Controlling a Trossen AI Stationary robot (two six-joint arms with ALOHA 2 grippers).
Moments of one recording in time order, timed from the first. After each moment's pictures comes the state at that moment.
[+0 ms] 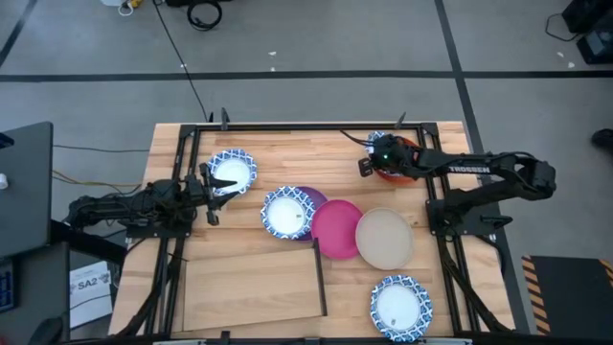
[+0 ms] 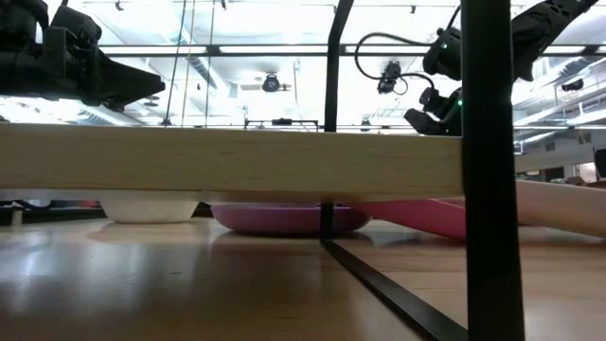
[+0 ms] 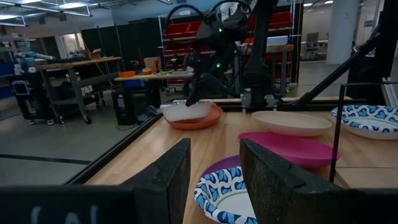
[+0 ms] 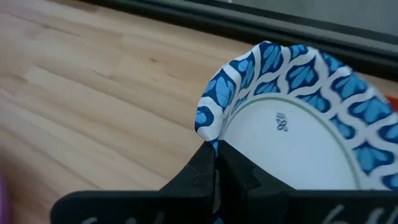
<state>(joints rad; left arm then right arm) 0.04 0.01 0.01 0.08 -0.22 0.09 -0.45 1.16 0.58 -0.23 0.38 0.60</state>
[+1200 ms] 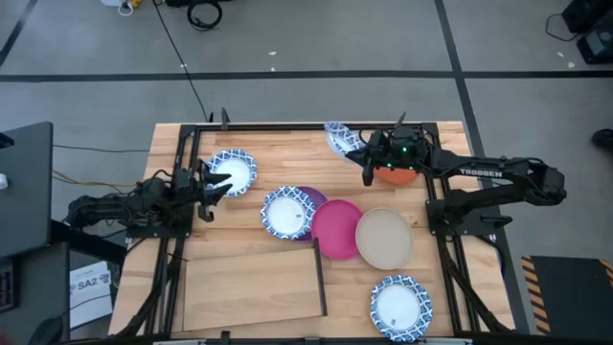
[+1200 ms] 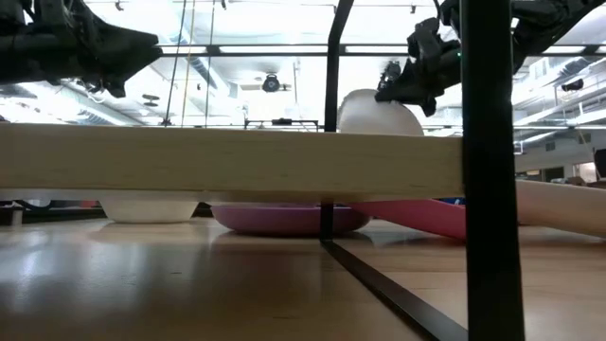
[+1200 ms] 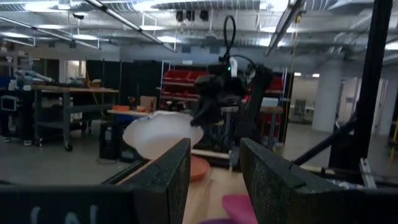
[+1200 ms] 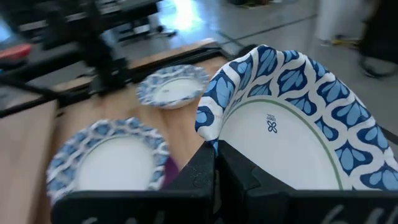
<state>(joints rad) 0.04 0.03 0.01 0.32 -0.22 -0.03 -0.42 1.06 0.58 0.19 -0.16 0.12</state>
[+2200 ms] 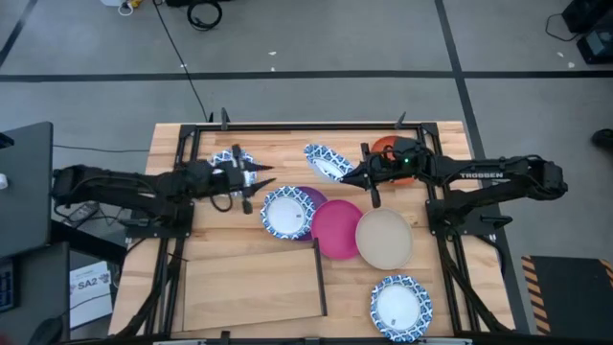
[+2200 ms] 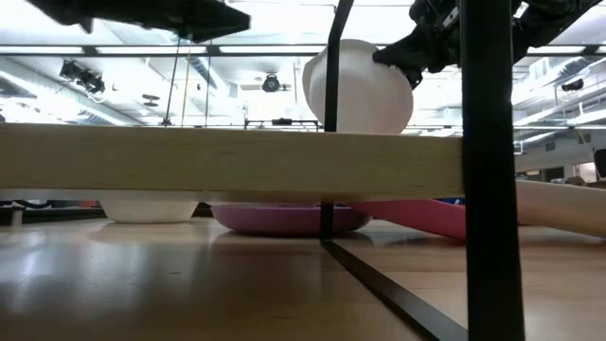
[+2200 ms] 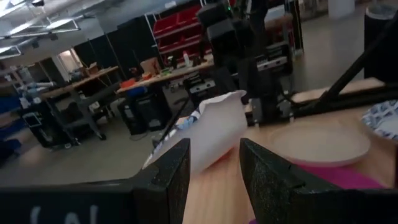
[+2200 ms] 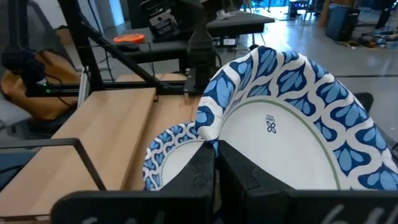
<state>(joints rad) 0.04 0.98 0.57 0.41 -0.21 0.33 -0.27 1.06 0.58 0.28 -0.37 -0.04</state>
